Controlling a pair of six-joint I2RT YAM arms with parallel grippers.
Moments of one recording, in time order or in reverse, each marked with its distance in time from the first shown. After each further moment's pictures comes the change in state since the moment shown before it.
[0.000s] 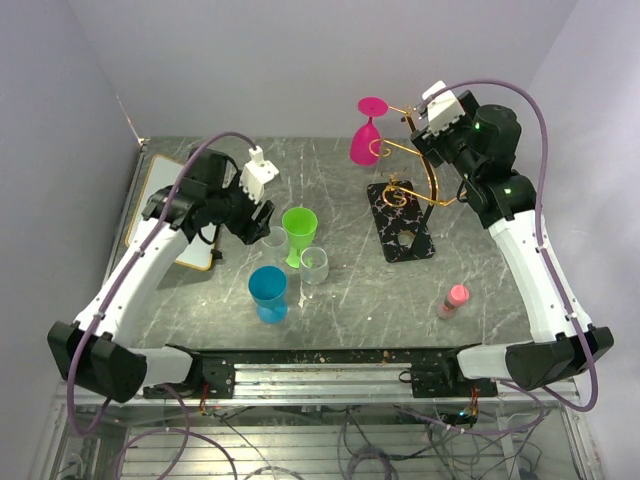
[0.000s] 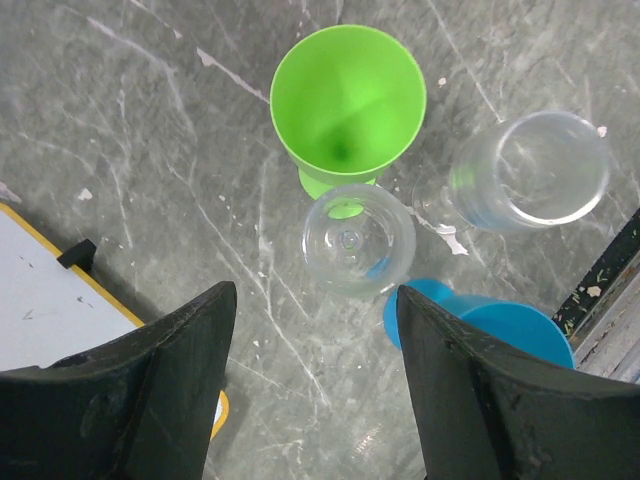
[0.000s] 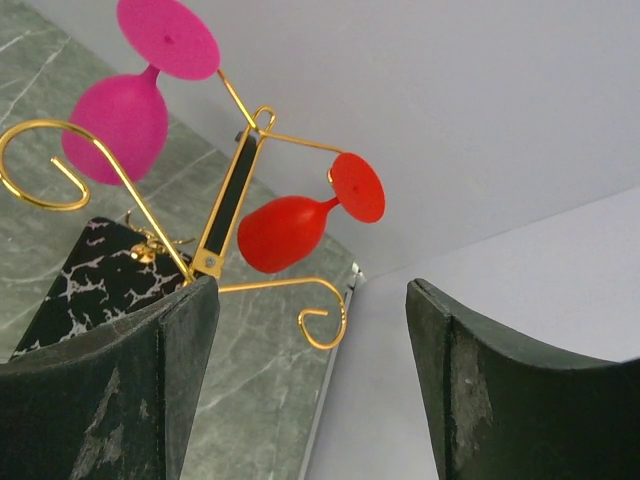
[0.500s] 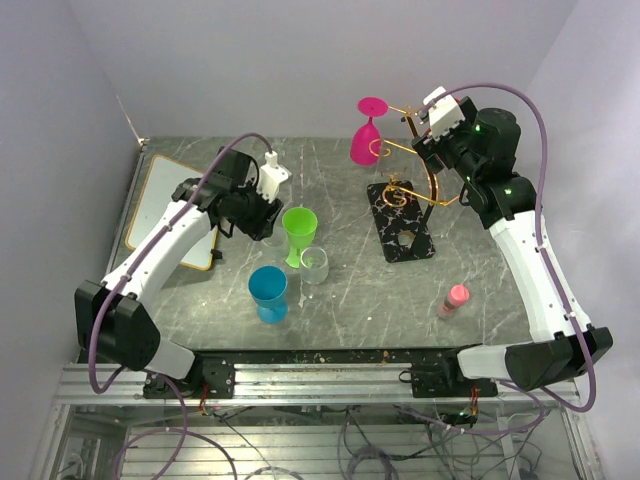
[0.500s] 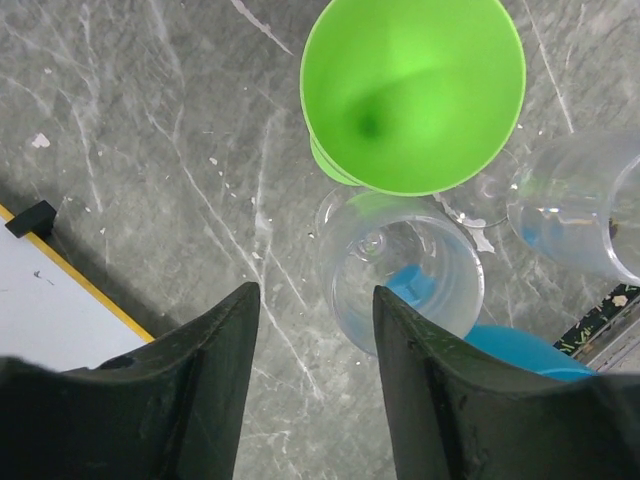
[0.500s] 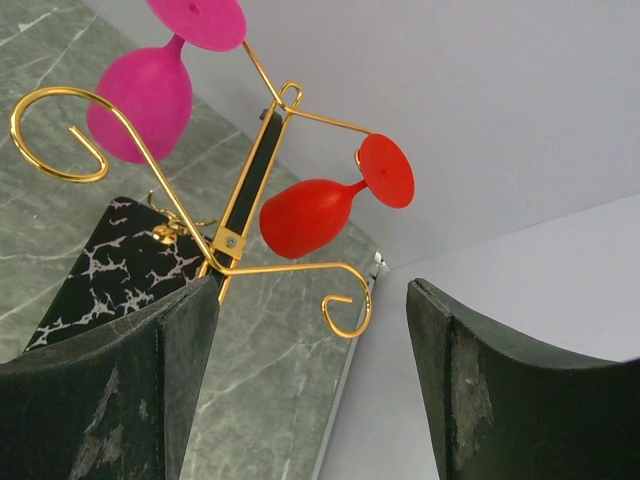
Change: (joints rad) left arm -0.047 0.189 0.016 0.009 -0.137 -0.082; right arm -0.033 -0.007 -0.036 -0.034 -0.056 0.020
